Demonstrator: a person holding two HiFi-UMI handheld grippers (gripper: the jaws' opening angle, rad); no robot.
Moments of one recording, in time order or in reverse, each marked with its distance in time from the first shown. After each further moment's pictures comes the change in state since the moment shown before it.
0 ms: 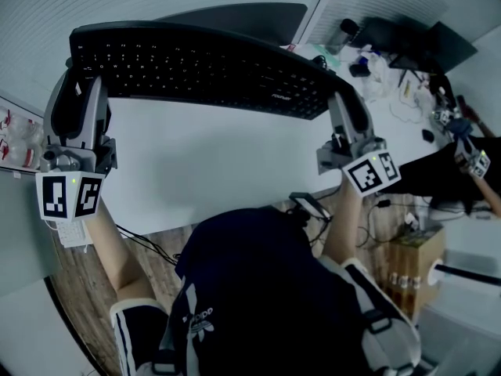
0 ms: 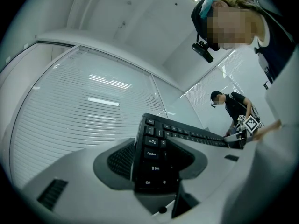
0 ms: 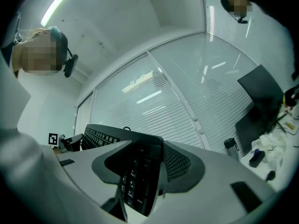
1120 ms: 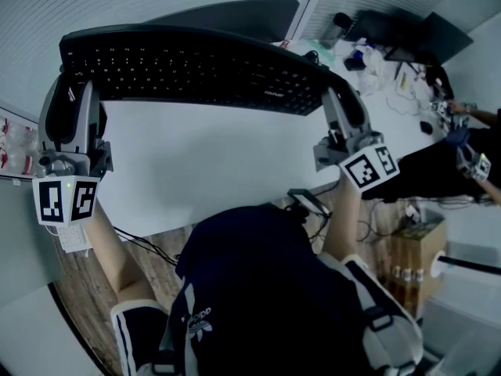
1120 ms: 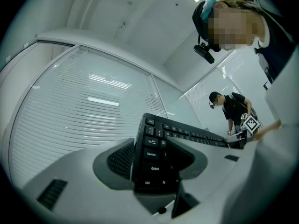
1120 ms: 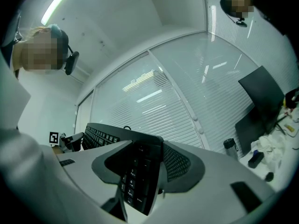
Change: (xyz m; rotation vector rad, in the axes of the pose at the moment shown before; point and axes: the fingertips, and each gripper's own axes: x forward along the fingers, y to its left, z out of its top) left arm 0.001 0.001 -0.001 -0.004 -0.002 -0.004; right arm -0.001 0.000 -0.002 -0.008 0.015 -0.003
